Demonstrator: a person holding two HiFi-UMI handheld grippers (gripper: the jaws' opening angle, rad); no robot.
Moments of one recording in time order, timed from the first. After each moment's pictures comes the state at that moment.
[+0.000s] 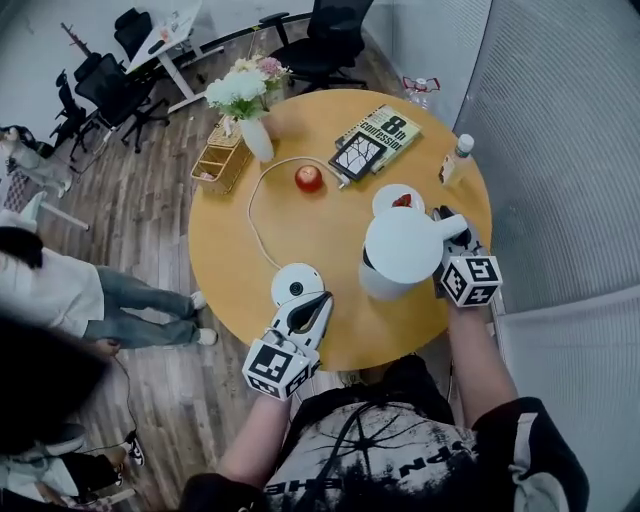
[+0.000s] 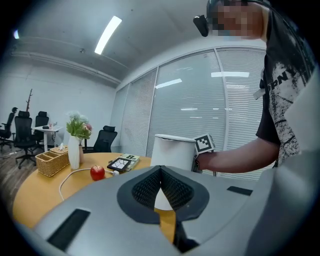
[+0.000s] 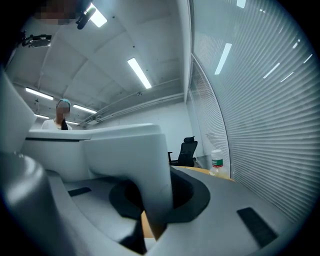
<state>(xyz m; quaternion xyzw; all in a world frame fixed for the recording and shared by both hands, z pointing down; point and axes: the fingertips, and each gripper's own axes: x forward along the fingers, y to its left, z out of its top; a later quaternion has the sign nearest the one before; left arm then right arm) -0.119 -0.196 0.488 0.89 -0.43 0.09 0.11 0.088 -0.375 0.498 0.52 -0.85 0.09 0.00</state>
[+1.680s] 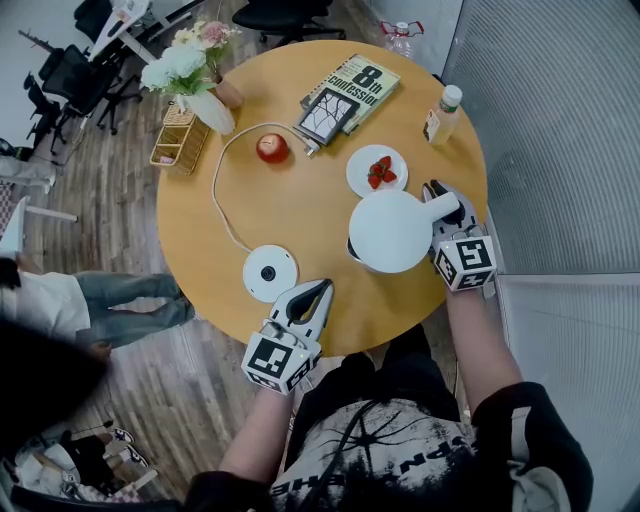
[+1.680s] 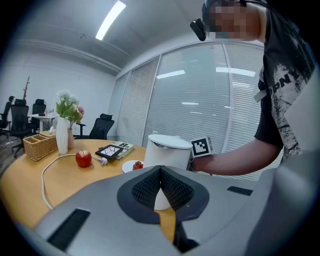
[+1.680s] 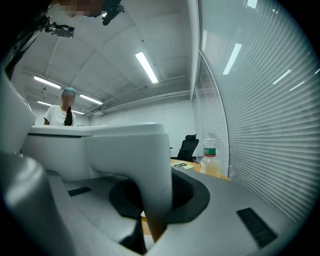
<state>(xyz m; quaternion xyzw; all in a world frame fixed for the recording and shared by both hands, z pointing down) -0.060 -0.217 0.537 0.89 -0.41 0.11 0.16 0.122 -0.391 0.557 0.51 -0.86 0.05 0.05</state>
